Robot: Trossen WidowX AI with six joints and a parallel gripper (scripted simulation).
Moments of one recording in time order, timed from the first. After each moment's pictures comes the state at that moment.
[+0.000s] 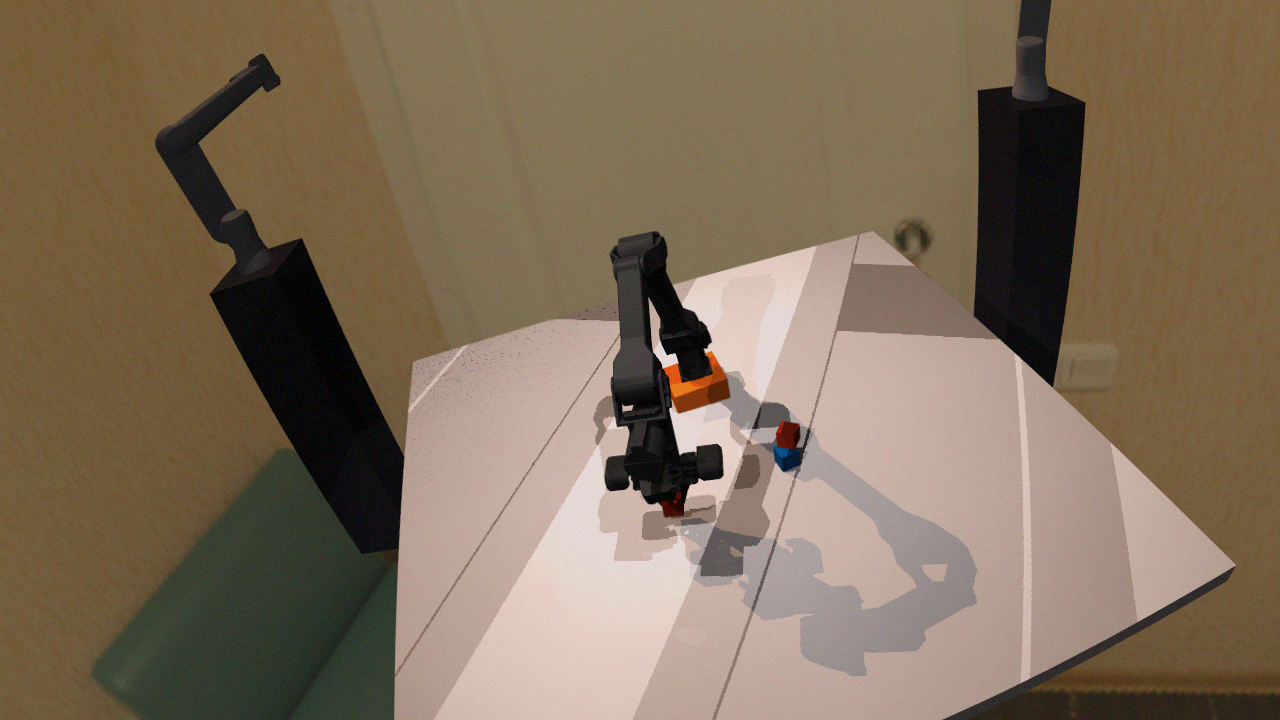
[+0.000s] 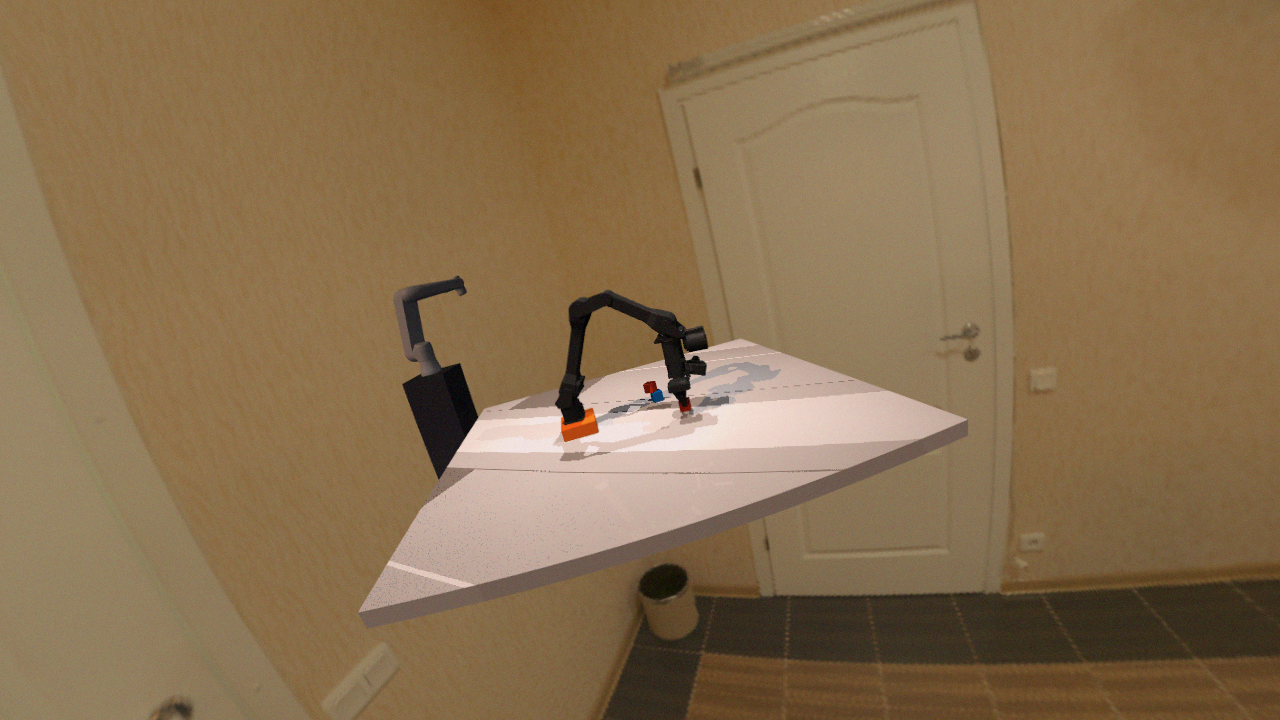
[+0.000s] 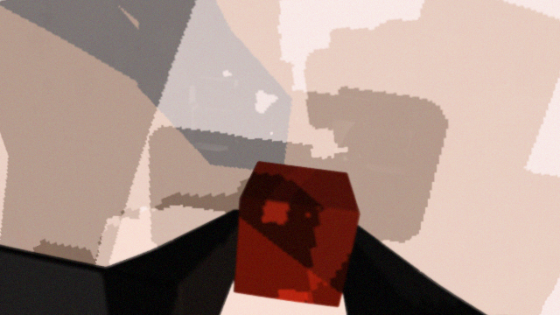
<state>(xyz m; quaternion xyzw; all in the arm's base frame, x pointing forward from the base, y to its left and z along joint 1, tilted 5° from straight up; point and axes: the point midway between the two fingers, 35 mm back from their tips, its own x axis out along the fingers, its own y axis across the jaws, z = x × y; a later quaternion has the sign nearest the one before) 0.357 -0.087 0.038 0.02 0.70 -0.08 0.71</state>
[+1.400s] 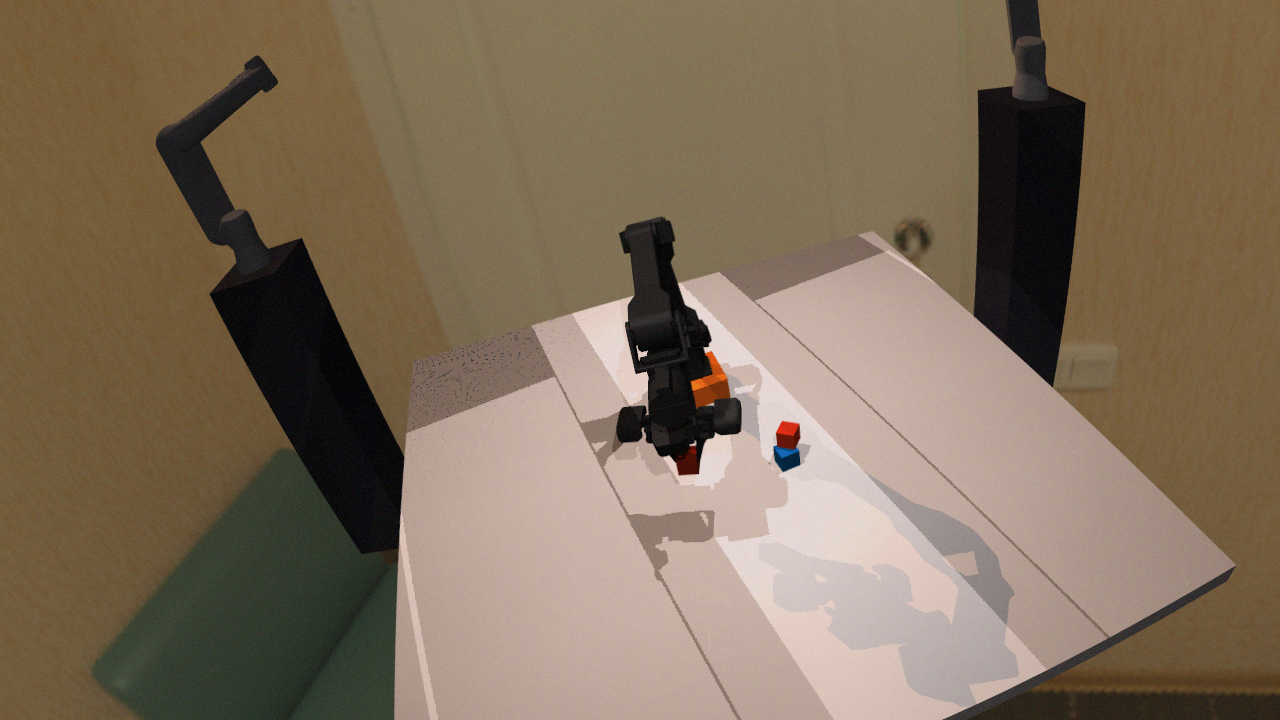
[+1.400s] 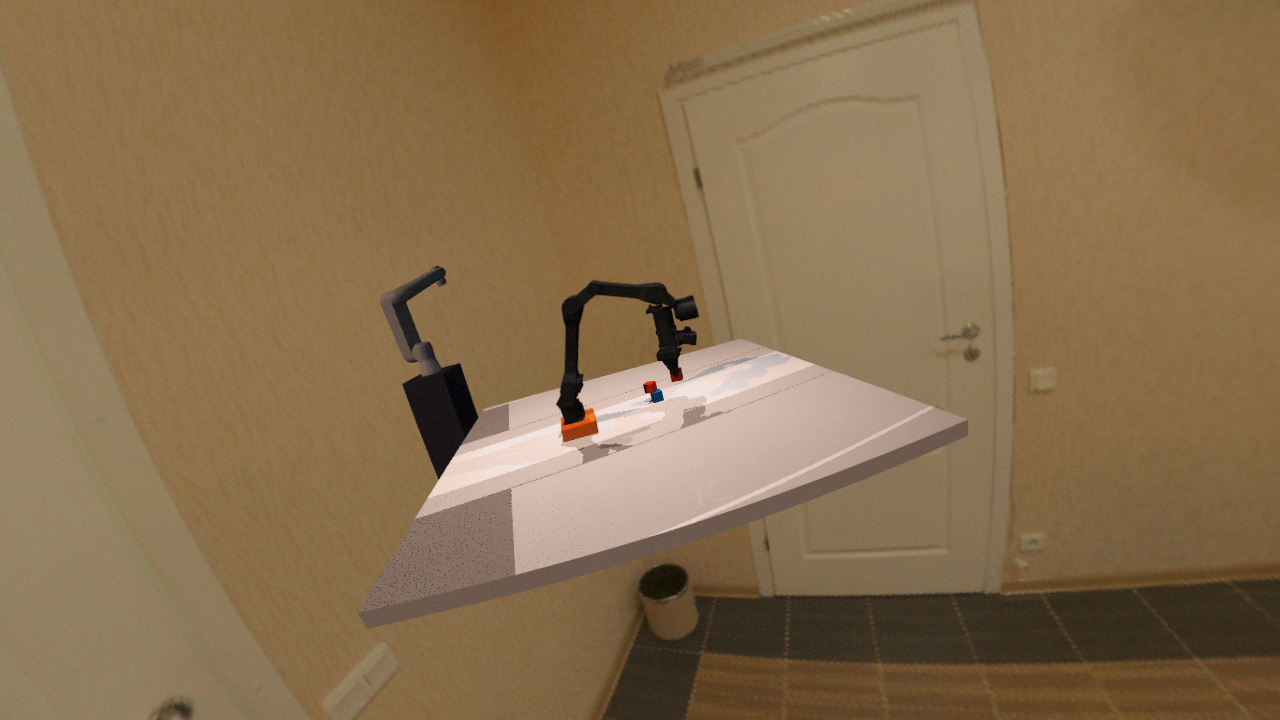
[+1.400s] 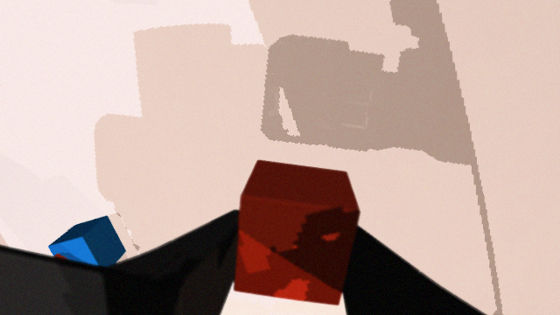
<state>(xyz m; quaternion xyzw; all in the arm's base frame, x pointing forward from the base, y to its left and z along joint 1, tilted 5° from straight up) 0.353 -0.040 0.120 0.04 0.70 -0.10 0.71</state>
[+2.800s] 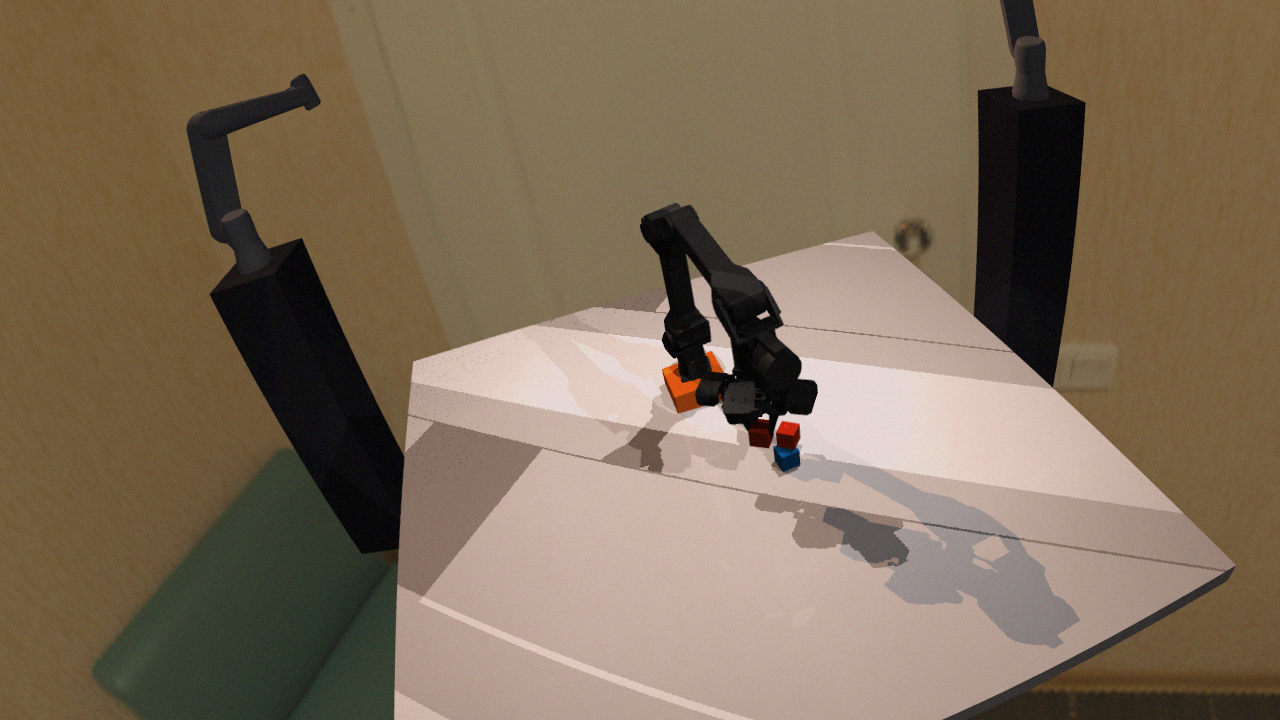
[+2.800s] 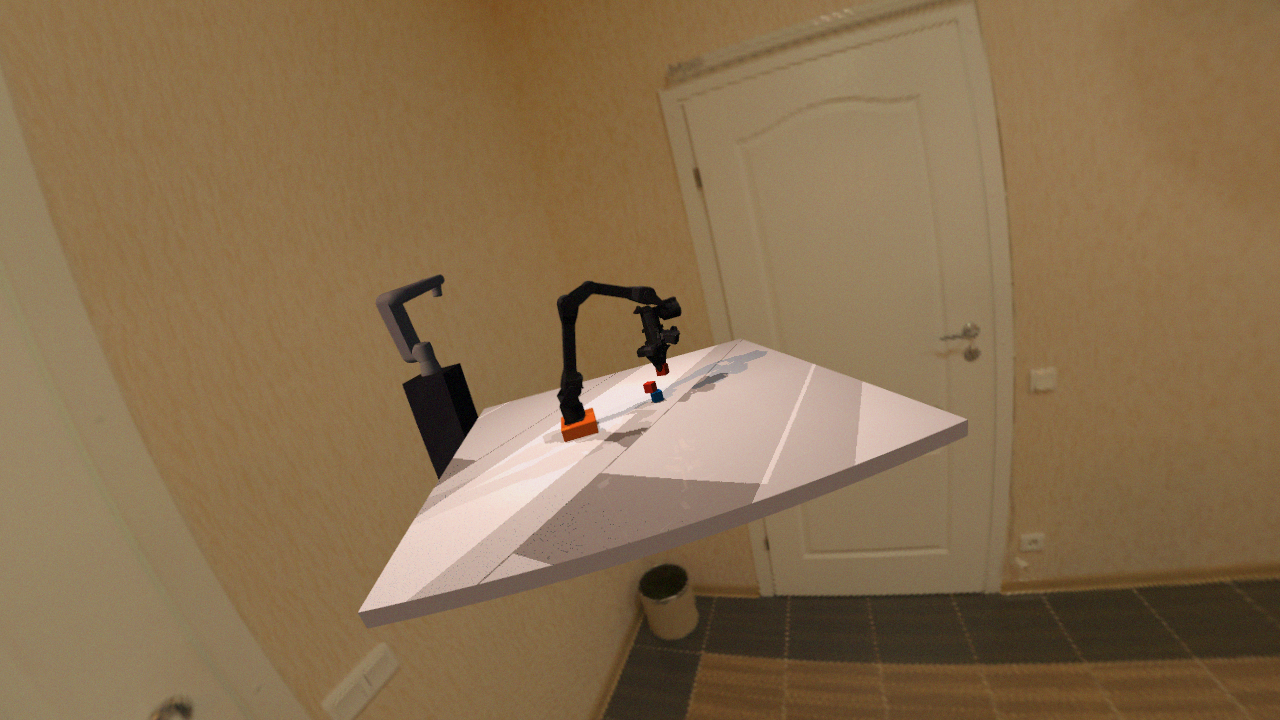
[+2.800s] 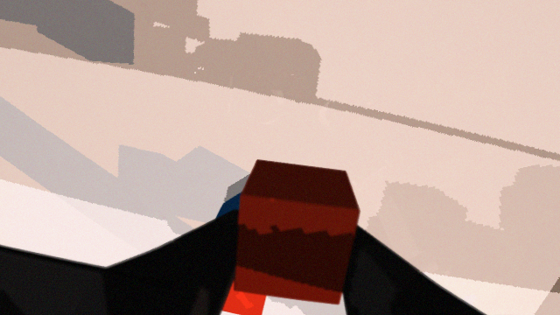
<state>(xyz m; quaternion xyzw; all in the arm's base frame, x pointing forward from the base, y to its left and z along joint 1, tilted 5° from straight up) 0.319 0.087 0.103 0.14 0.68 -0.19 0.70</state>
